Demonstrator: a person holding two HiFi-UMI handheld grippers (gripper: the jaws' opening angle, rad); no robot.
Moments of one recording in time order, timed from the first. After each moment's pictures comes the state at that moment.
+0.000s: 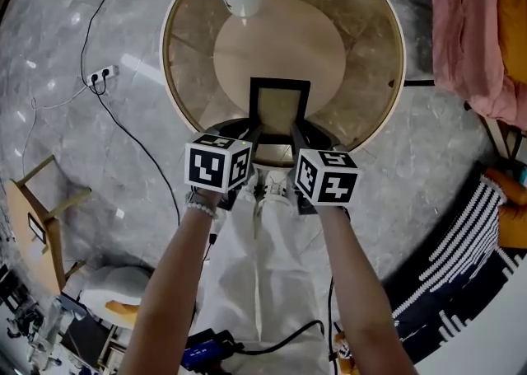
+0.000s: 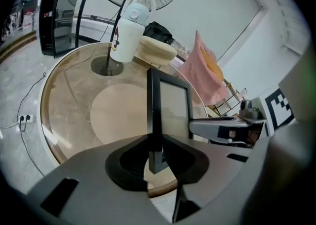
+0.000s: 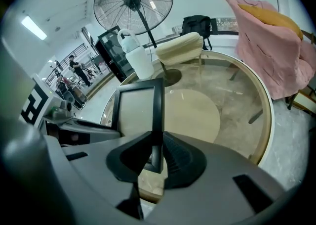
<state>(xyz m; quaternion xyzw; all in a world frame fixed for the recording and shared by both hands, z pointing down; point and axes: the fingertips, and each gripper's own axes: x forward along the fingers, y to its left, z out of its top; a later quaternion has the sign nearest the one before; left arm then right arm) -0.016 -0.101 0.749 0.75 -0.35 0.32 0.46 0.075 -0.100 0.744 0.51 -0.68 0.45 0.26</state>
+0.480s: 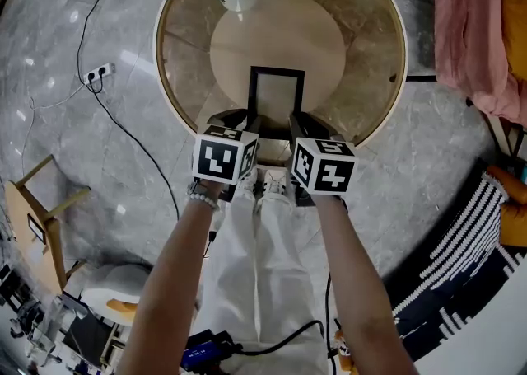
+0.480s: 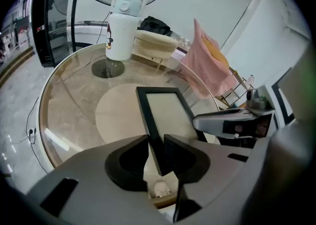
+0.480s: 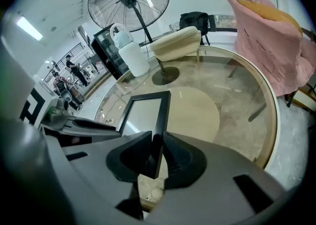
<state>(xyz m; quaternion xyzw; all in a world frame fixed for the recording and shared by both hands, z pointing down) -0.014 -0.113 0.769 0.74 -0.36 0.38 0.42 0.079 -0.110 0.764 0.51 -0.67 0.46 0.27</state>
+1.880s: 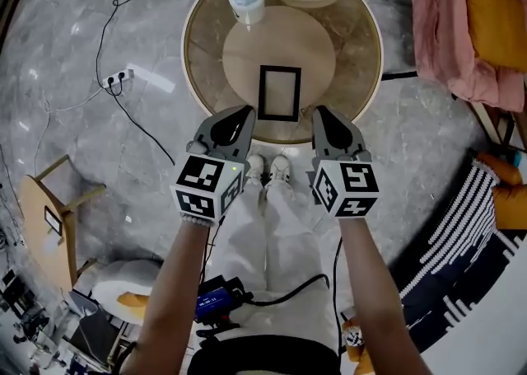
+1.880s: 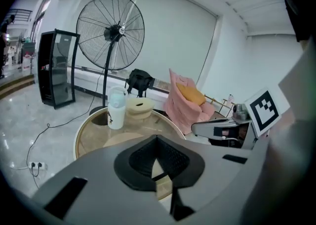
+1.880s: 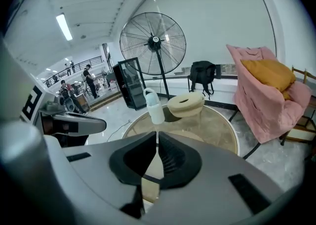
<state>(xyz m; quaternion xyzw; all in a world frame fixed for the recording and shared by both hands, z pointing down) -0.029 -0.115 0.557 0.85 -0.40 0.21 0.28 0.095 -0.107 0.570 0.56 -0.75 0.30 0.19</state>
